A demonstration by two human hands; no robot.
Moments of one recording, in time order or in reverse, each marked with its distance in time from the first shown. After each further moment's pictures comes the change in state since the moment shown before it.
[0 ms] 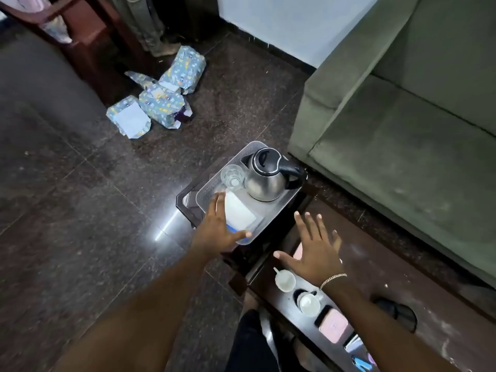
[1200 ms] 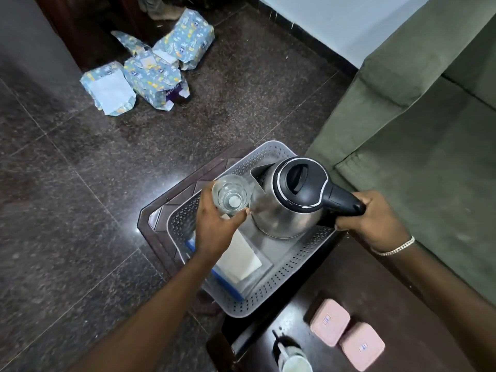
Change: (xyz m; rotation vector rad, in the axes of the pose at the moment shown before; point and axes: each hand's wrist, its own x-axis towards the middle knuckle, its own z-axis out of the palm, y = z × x) left_hand 0.175 -0.083 0.108 -0.615 0.475 -0.184; right_hand 0.250 0.046 0.010 0.908 -0.151 -0.152
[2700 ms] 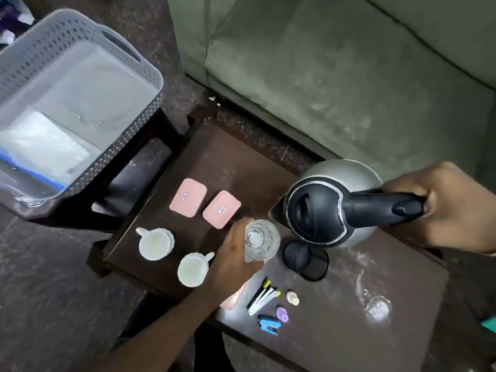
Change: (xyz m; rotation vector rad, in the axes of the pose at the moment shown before) left_hand -0.403 0.030 0.218 0.008 -0.774 0.085; right_hand -0.390 0.055 -0.244 -0.965 -0.109 0.033
